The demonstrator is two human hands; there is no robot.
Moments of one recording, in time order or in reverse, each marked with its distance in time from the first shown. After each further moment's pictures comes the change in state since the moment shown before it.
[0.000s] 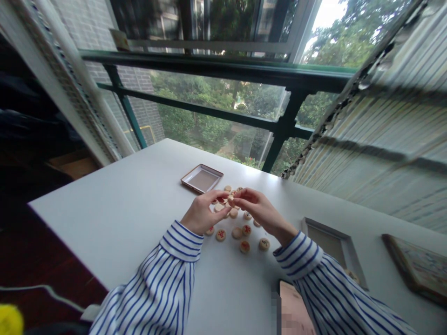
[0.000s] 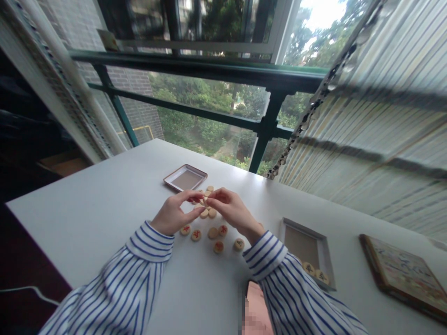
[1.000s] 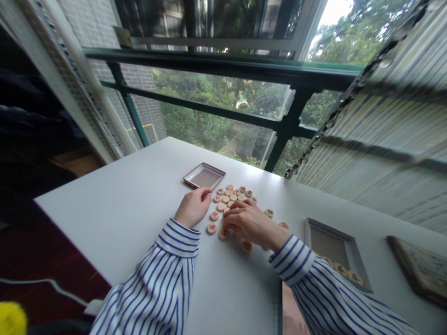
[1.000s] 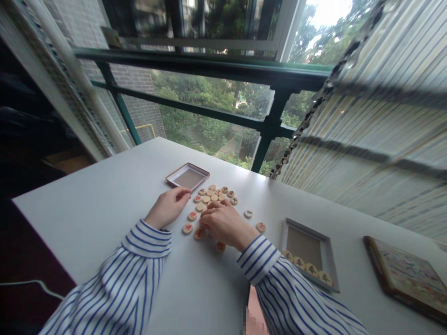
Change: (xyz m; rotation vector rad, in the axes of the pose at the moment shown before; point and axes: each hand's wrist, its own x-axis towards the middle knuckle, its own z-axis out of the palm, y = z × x) left_hand 0.000 -0.030 -0.013 0.264 0.033 -0.413; right_hand -0.010 0.005 0.012 -1.159 -0.382 -0.497
